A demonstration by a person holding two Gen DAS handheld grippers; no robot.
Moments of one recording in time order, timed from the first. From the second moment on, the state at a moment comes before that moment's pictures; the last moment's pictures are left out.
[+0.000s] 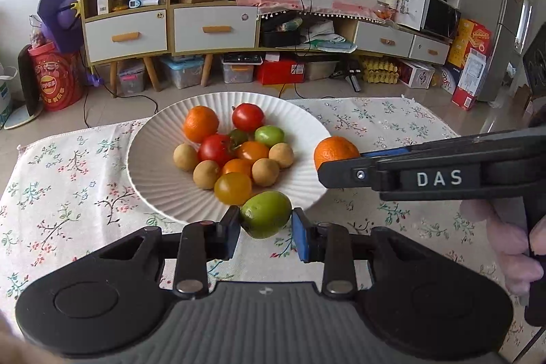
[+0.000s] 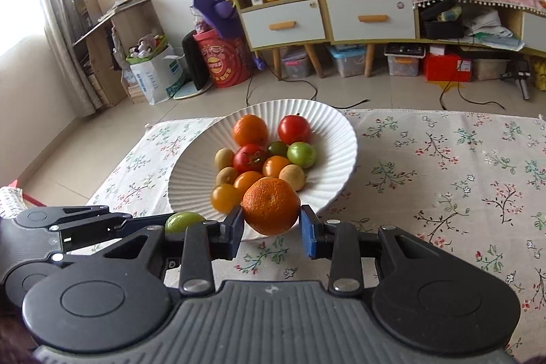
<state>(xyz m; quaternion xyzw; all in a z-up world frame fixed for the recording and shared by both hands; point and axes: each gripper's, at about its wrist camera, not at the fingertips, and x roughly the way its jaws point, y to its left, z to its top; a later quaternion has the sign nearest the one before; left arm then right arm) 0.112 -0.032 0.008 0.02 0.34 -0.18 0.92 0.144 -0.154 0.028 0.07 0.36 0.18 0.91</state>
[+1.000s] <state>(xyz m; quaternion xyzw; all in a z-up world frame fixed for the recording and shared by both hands) 0.123 -0.050 0.004 0.01 0.34 -0.16 0.93 0.147 -0.172 0.030 0.12 0.36 0.16 0.91</state>
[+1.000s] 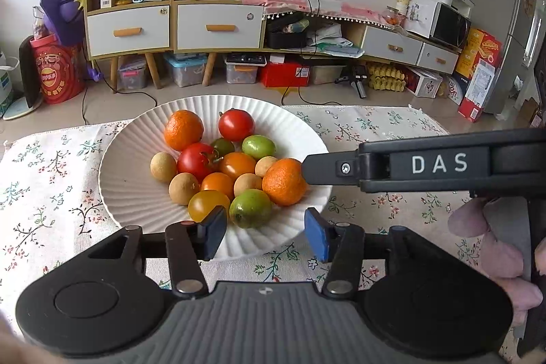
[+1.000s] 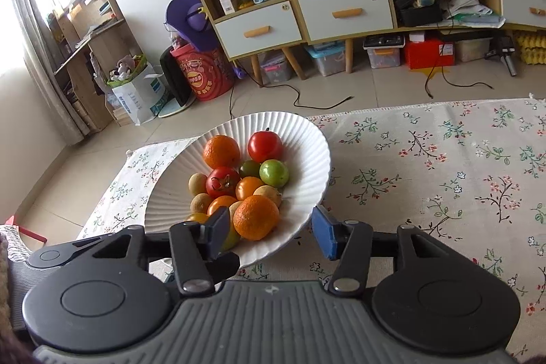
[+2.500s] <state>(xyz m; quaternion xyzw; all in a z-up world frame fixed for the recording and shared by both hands) 0.071 -0.029 0.030 0.02 0.42 0.01 0.91 0.085 -0.152 0.042 -0.03 0.40 0.04 0.92</state>
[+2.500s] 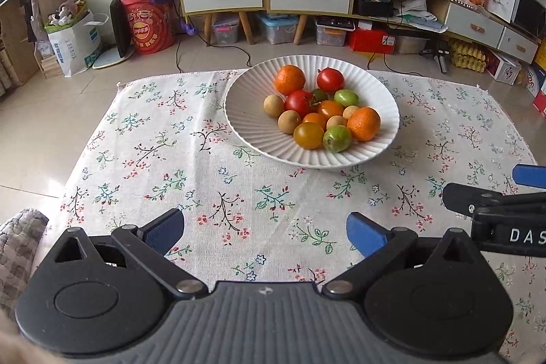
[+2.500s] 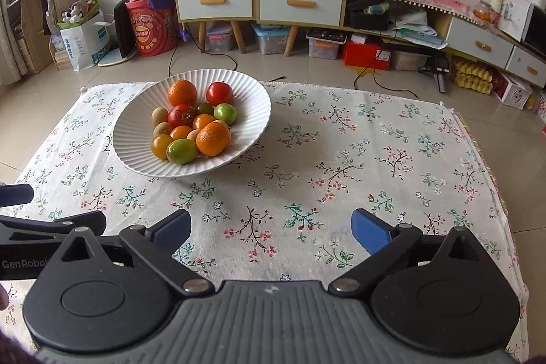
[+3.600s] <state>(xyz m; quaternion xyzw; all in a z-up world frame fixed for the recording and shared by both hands) 0.072 -0.030 0.028 0.03 0.43 0.02 0.90 0.085 -0.149 0.040 -0.03 0.40 0.04 0.91</state>
